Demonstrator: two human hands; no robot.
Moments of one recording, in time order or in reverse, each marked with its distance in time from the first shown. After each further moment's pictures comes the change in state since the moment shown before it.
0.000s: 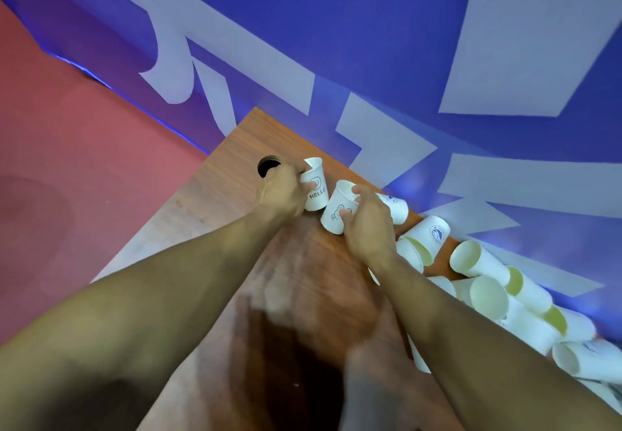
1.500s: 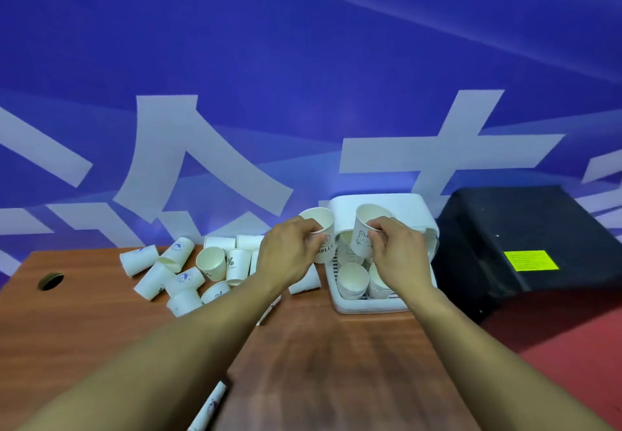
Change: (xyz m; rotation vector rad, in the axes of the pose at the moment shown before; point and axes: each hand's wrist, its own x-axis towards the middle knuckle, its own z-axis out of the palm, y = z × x) left_hand -0.430 0.351 0.284 0.234 -0.082 0.910; right_hand -0.412 0.408 -0.327 0.063 0.799 0.116
